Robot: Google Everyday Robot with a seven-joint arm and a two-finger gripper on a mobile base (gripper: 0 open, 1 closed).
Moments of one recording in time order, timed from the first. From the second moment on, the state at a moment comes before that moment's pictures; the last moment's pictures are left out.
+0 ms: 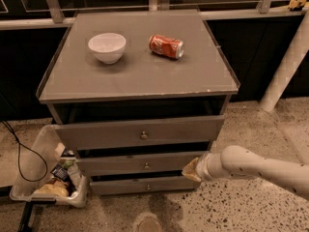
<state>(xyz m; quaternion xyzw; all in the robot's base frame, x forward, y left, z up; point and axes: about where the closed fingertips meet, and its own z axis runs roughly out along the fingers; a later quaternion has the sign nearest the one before) 0.540 -0.159 0.453 -0.53 0.79 0.12 0.30</state>
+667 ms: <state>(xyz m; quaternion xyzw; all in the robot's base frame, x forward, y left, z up) 0.540 -0.159 0.453 -0.53 0.79 0.12 0.30</state>
